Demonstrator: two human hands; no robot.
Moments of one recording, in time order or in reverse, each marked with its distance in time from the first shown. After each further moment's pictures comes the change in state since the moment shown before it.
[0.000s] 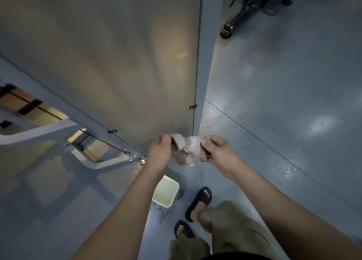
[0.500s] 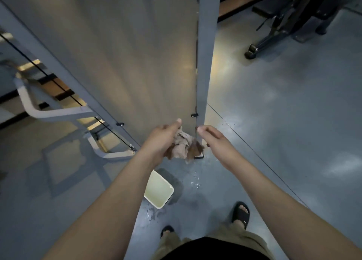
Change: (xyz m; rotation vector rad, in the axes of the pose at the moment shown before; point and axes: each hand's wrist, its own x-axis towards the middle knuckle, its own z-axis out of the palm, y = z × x) left_hand -0.060 0.068 0.046 -0.097 -0.013 -0.068; right_hand -0.020 -0.064 -0.062 -0.368 -0.200 -0.167
